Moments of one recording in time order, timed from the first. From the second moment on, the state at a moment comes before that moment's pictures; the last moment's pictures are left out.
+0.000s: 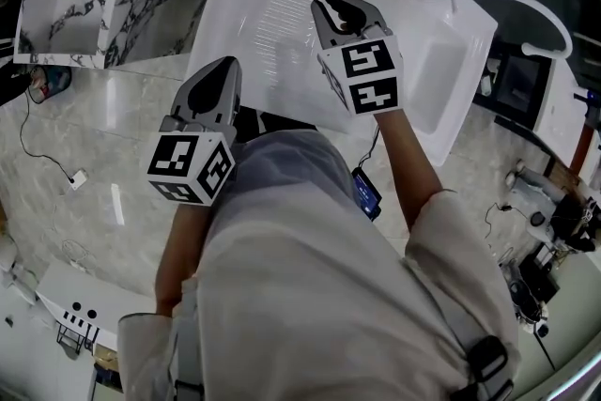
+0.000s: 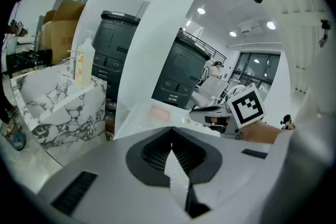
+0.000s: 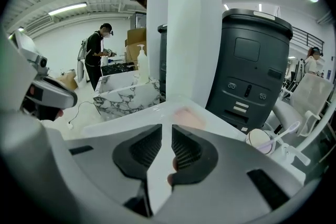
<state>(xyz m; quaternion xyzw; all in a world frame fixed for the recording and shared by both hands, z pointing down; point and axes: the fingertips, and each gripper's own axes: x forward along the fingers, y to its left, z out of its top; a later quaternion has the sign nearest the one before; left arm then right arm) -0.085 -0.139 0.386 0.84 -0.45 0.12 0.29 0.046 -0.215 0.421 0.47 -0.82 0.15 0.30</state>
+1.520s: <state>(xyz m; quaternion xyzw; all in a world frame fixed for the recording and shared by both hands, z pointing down) -0.101 -0.158 0.406 0.82 -0.46 0.14 0.32 0.037 -0.288 0.516 0.44 -0.77 0.08 0.45</state>
